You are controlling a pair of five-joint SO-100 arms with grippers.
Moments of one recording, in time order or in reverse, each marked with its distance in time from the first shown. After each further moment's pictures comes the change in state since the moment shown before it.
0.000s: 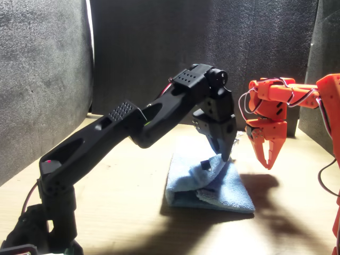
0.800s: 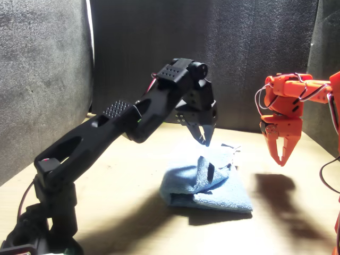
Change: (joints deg) arm 0 14.3 -0.4 -2.1 2.9 -18.6; arm 1 -6.9 7.5 8.6 -4.0 -1.2
